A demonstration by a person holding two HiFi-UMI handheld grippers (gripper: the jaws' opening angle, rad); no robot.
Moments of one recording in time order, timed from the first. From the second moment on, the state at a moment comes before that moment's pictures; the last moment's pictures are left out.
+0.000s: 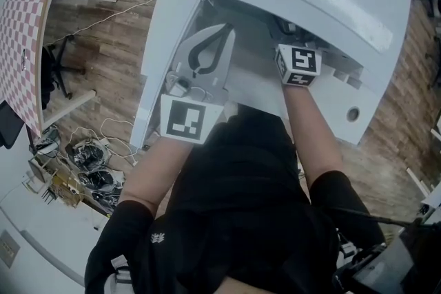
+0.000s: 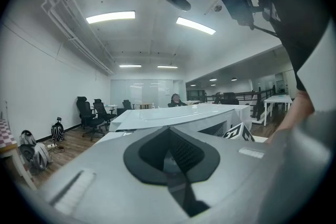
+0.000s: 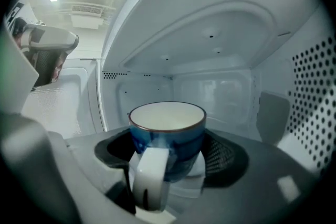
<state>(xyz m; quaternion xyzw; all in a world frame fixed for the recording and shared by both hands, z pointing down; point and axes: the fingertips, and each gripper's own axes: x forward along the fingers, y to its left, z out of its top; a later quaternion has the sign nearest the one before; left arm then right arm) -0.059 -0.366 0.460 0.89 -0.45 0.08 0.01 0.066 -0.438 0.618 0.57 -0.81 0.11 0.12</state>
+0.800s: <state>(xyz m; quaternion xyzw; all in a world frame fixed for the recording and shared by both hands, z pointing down) -0.074 -0.288 0.410 0.89 -0.45 0.05 -0.03 0.068 -0.346 0.572 0.57 -0.81 0.11 0.13</state>
